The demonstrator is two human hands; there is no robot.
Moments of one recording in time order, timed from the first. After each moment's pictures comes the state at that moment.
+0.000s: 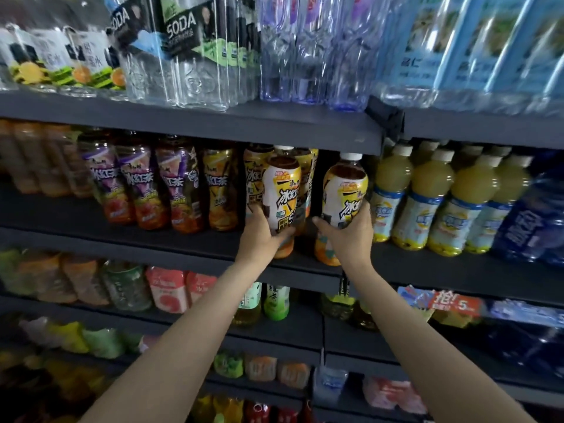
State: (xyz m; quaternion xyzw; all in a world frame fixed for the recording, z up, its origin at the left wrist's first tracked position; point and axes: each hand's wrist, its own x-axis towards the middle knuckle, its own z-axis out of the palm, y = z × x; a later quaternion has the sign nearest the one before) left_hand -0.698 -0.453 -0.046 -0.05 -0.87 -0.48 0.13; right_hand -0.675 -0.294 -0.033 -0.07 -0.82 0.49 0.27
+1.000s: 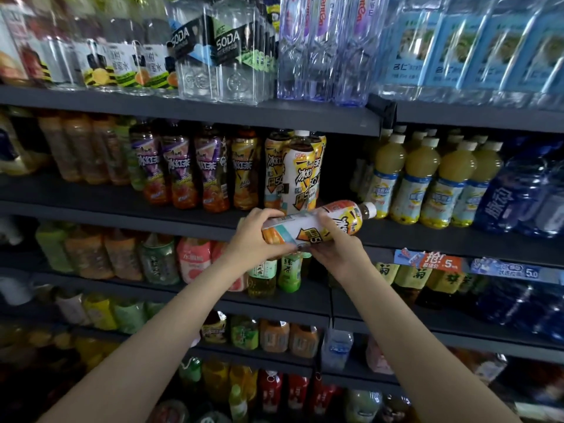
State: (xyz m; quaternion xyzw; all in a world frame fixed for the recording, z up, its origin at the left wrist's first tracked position) left_hand -0.578 -0.516 -0.024 -0.16 -0.88 -0.43 0.11; right_hand -0.566 -0.350 -0.027 -0.16 -0.48 0.86 0.01
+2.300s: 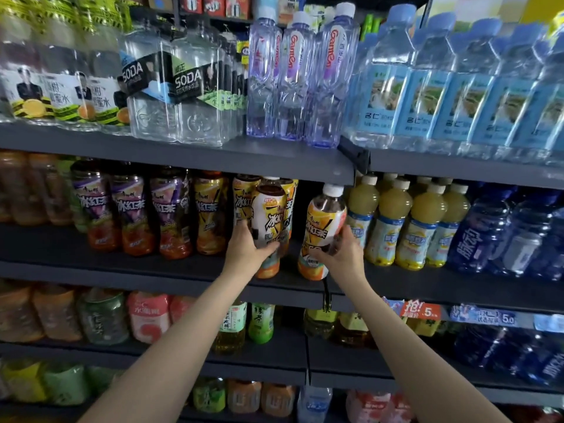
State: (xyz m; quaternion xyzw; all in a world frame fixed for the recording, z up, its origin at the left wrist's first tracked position) left_hand -0.681 -0.461 -0.016 -0.06 -0.87 -0.47 0.14; right_hand -0.643 -0.283 -0.015 -0.02 -0.85 0.45 0.27
